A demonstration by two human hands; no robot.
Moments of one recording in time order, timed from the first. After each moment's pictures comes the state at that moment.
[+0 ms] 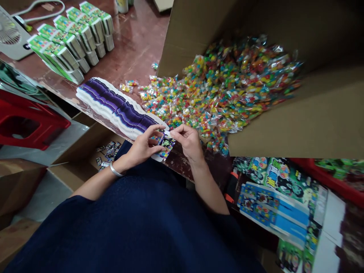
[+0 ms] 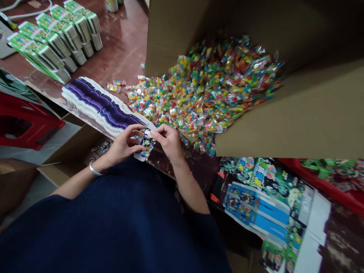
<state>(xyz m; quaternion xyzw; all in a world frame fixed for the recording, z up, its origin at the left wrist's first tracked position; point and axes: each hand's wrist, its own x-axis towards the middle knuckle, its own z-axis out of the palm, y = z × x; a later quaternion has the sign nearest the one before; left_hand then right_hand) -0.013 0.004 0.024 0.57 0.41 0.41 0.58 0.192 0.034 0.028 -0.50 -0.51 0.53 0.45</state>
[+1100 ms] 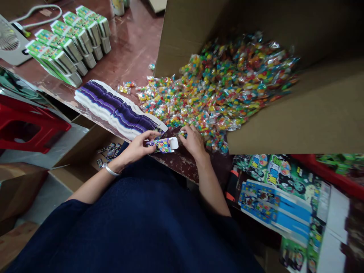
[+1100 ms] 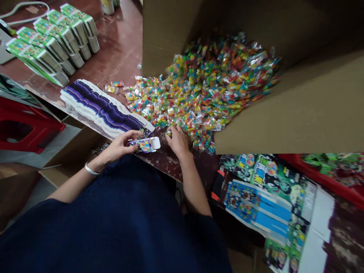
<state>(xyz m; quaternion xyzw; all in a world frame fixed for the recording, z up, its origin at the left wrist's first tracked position) -0.027 0.010 0.015 0.56 0.43 0.35 0.62 0.249 0.046 -0.020 -0.65 -0.72 0.18 0.14</state>
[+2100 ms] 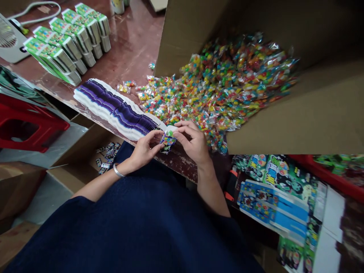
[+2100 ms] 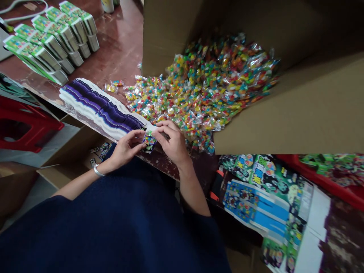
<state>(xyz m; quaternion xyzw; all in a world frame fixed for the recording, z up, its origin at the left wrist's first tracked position) 0.004 -0.006 0.005 0.59 0.44 0.44 0.51 0.215 0.026 0.056 -0.49 -0.72 0.30 0.39</state>
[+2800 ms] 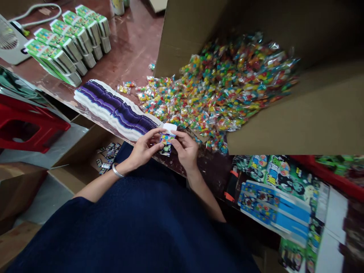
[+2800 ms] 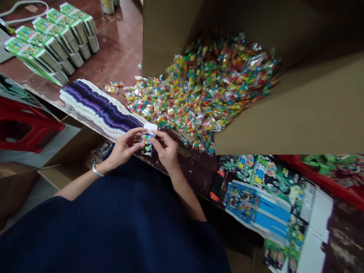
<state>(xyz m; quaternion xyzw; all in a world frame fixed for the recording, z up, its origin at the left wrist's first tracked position) 0.001 -0.004 0.015 0.53 0.39 0.46 0.59 0.195 -0.003 0.016 -0.51 -0.58 0.40 0.50</state>
